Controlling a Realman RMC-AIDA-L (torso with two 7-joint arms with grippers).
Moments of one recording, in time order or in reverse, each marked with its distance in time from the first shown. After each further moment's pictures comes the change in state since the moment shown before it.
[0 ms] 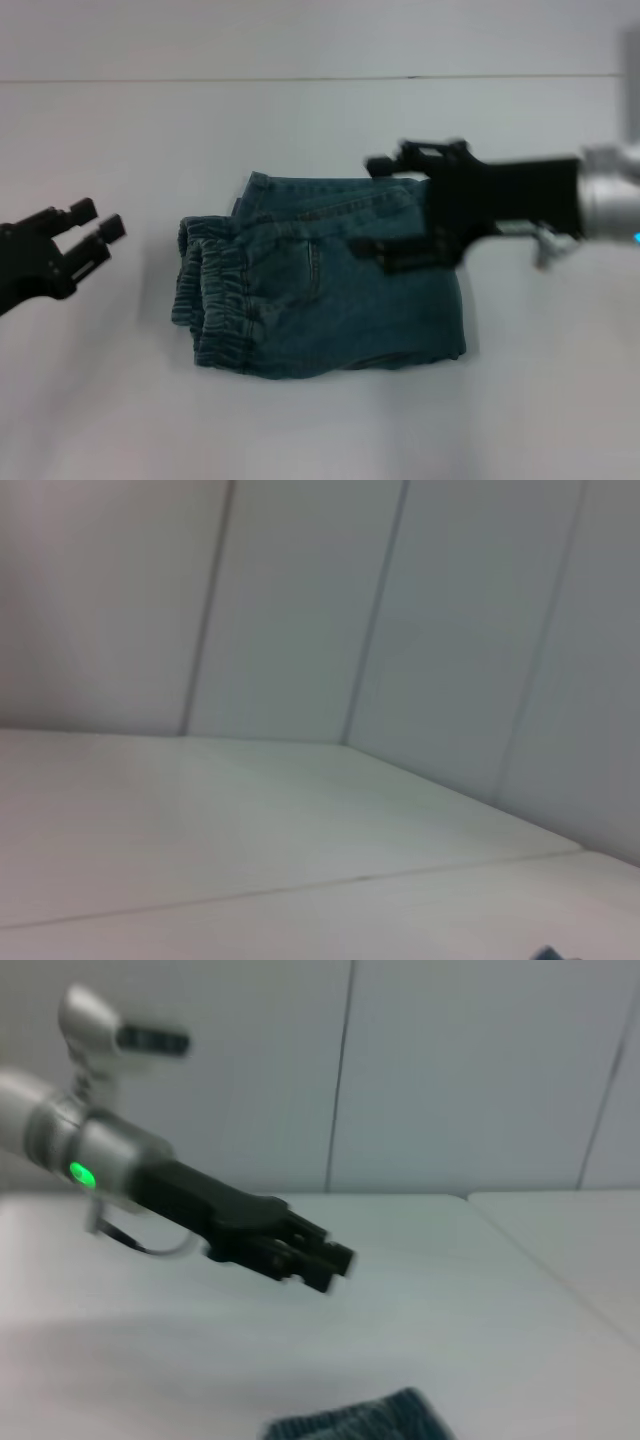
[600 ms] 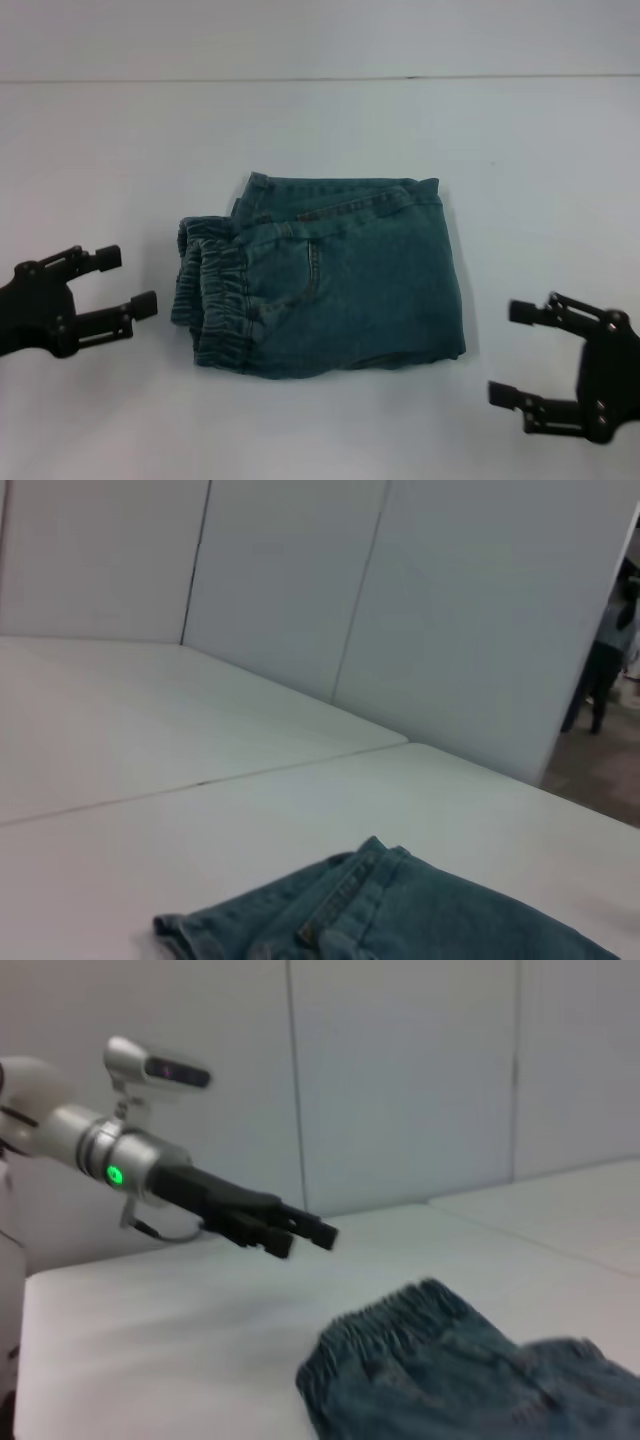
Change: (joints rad) left arm -0.049 0.066 -0.024 0.034 0.244 0.196 -0.064; right arm -0.360 0.000 0.210 0.241 0.146 -0.263 -0.407
